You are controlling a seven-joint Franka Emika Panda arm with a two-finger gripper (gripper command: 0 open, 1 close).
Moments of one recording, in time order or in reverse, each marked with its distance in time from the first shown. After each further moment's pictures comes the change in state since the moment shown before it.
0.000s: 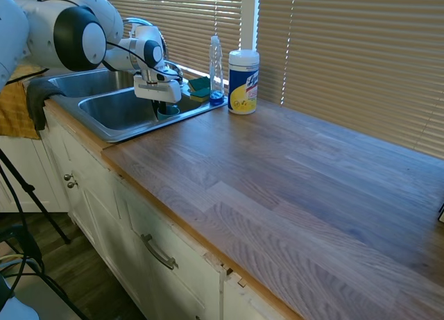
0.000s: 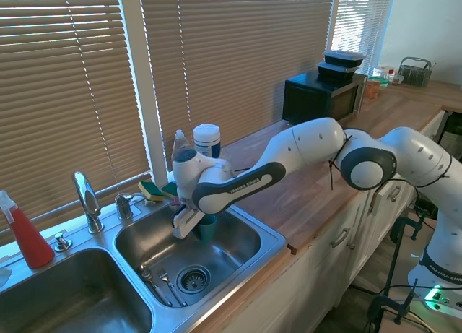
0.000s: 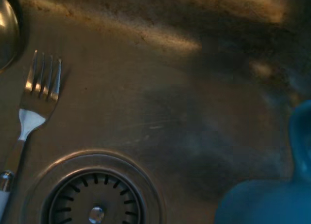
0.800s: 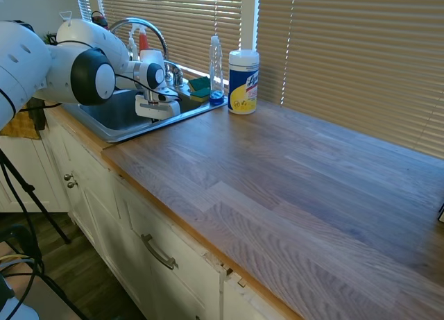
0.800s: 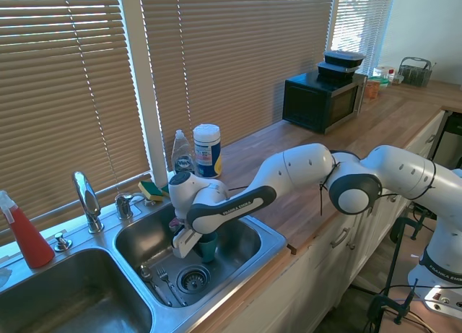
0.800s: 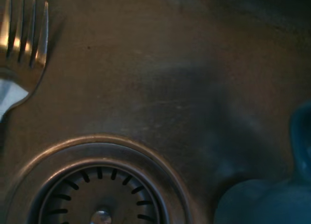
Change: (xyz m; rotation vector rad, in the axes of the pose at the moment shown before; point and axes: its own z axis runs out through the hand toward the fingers) arm -0.015 -0.015 0.059 -0.055 -0.040 -0.026
